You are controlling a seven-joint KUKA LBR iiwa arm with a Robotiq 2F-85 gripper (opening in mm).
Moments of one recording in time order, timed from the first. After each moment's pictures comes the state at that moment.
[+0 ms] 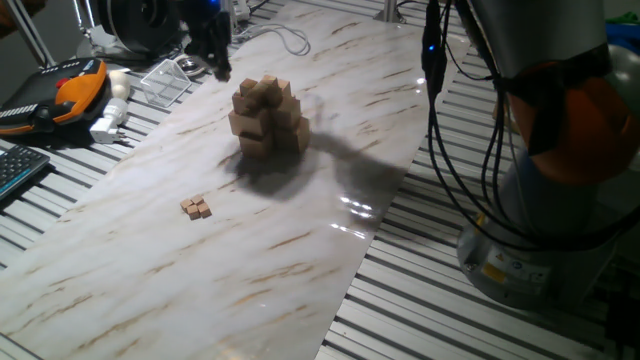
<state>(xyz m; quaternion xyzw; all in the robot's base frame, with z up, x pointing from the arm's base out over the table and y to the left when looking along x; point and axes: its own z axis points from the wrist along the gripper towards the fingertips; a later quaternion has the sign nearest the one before) 0.605 -0.026 0.240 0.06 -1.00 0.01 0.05</state>
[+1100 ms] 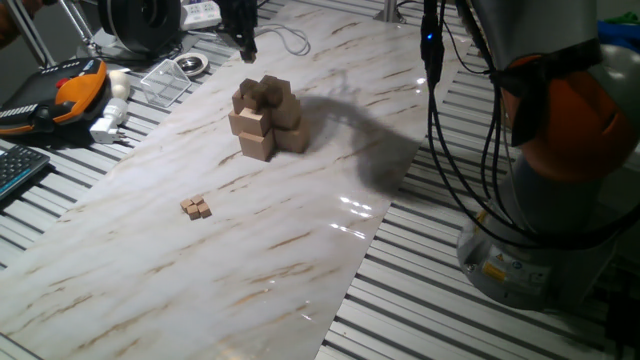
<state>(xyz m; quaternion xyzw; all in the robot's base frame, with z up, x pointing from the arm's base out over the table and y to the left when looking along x) 0.605 -0.097 0.225 0.06 -1.00 0.02 0.05</state>
